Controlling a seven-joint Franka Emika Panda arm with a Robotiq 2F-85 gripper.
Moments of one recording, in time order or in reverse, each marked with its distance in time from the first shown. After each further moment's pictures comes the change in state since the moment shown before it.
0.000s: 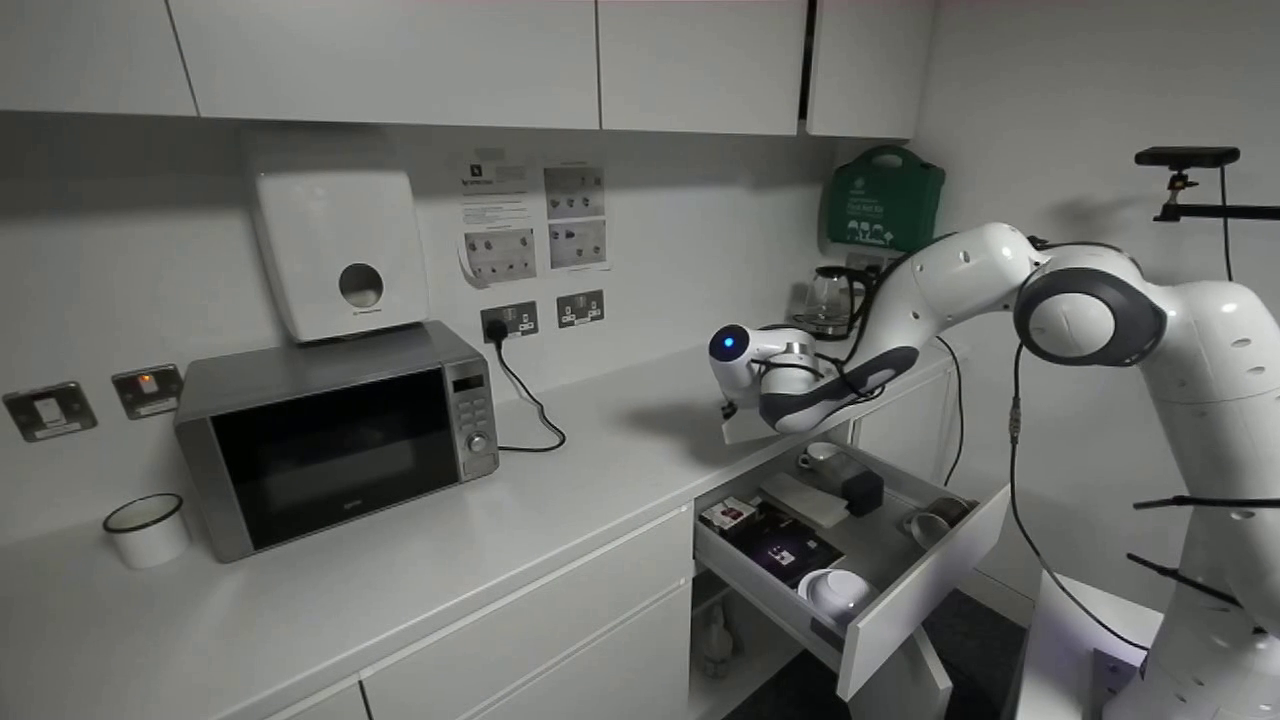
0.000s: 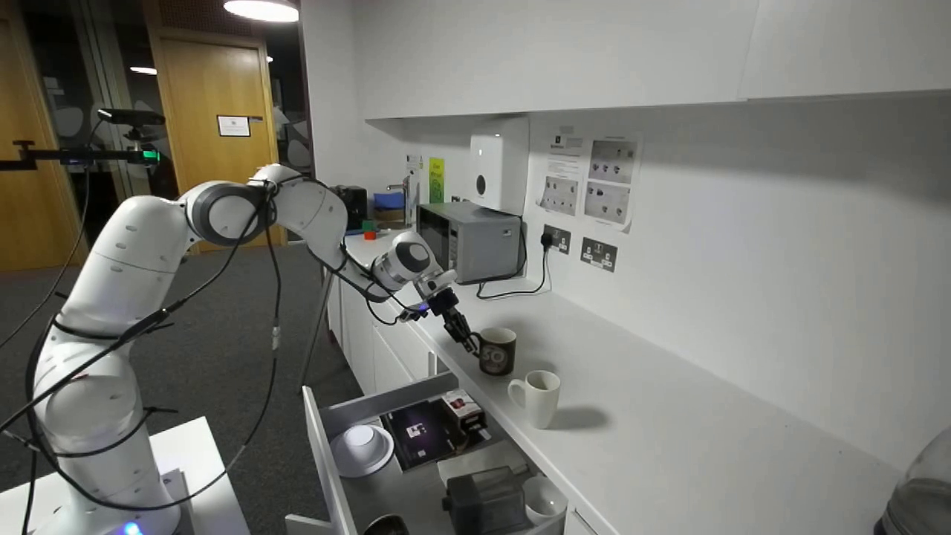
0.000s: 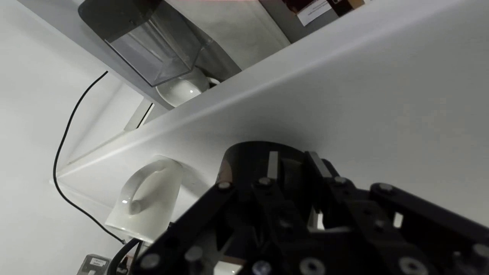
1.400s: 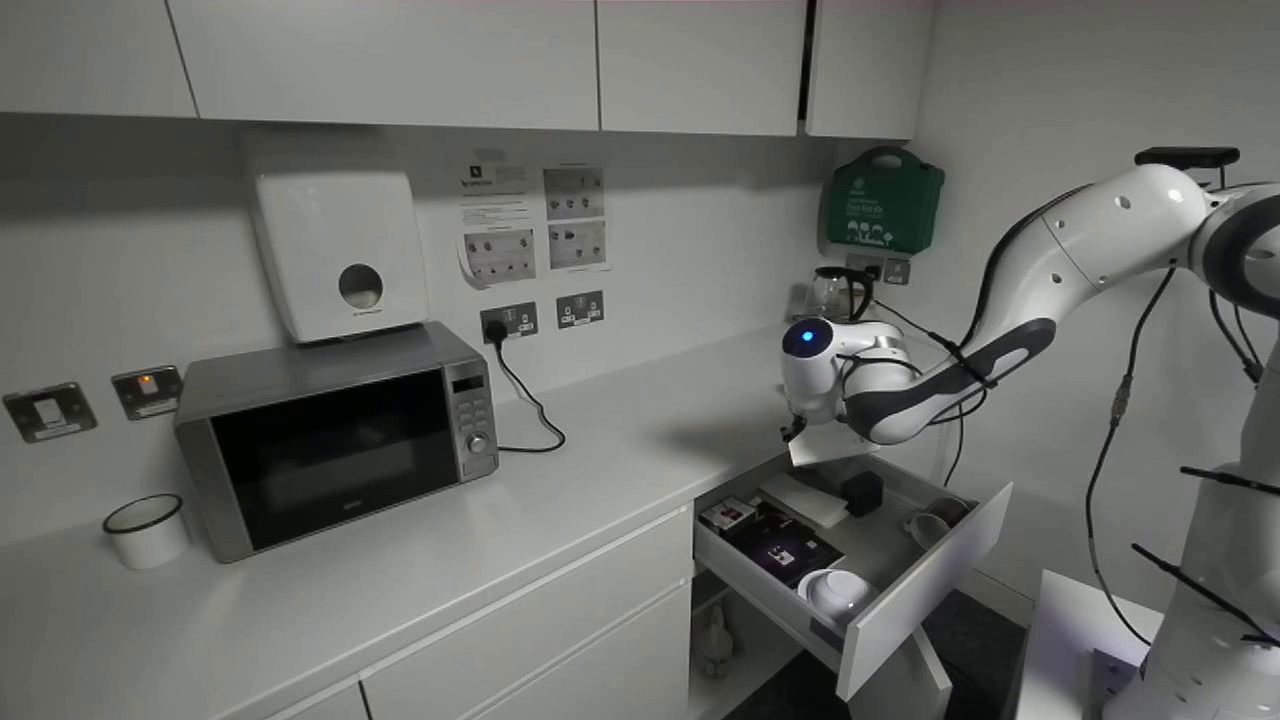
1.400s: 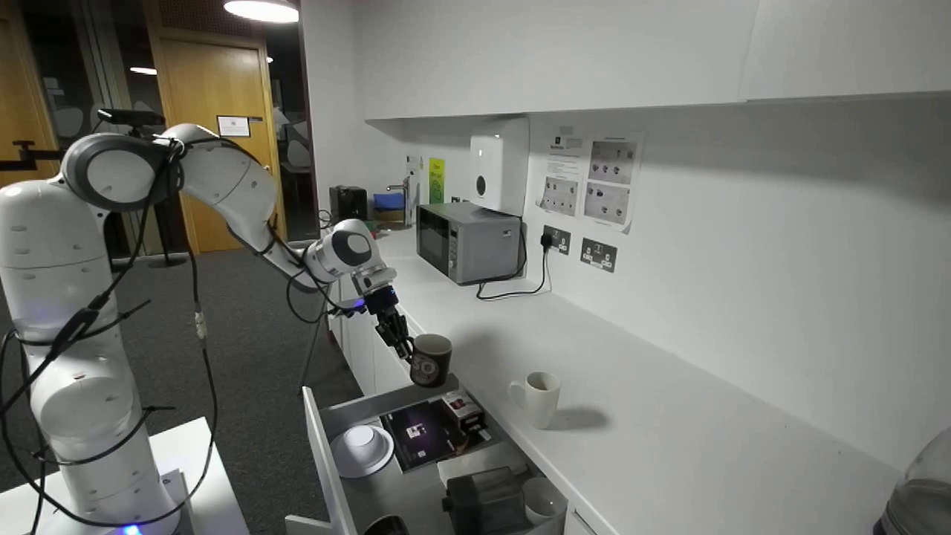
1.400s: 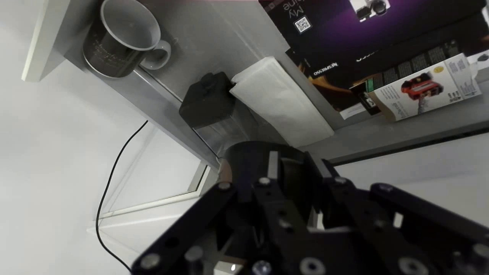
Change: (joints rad) arm -0.032 -0.460 0.120 -0.544 0.061 -0.003 0.059
